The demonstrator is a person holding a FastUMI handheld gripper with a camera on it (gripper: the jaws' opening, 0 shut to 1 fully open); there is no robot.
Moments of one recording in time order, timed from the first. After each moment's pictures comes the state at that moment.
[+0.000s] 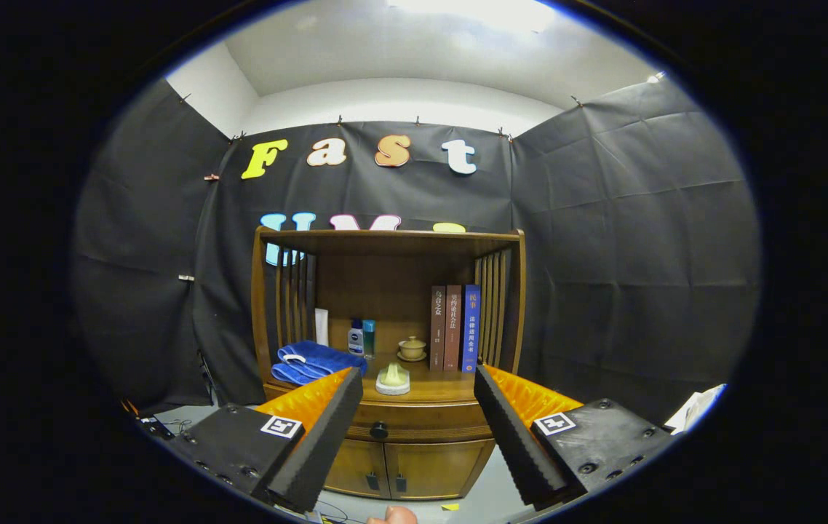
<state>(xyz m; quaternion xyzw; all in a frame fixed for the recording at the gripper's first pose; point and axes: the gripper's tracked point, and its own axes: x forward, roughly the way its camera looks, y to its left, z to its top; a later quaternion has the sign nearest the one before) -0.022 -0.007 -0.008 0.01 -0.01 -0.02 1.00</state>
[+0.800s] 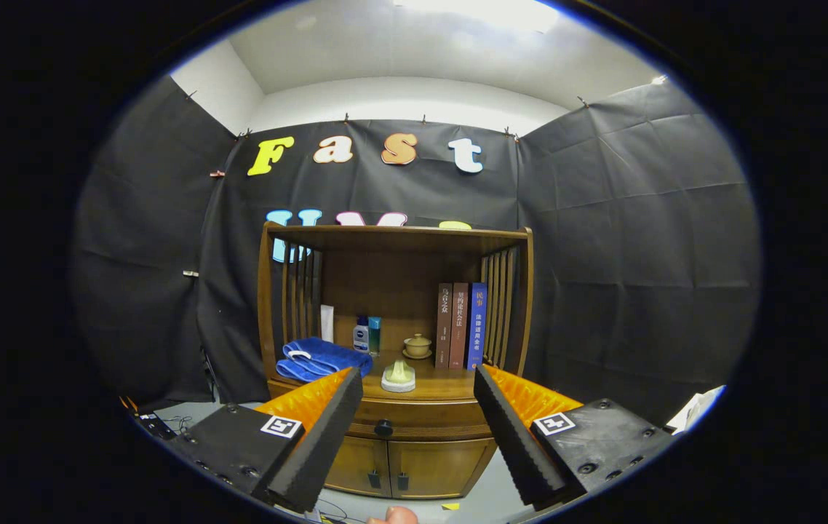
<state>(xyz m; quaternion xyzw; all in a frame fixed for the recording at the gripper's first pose) -0.021 -0.002 -0.012 -0.01 -0.01 -0.01 1.00</state>
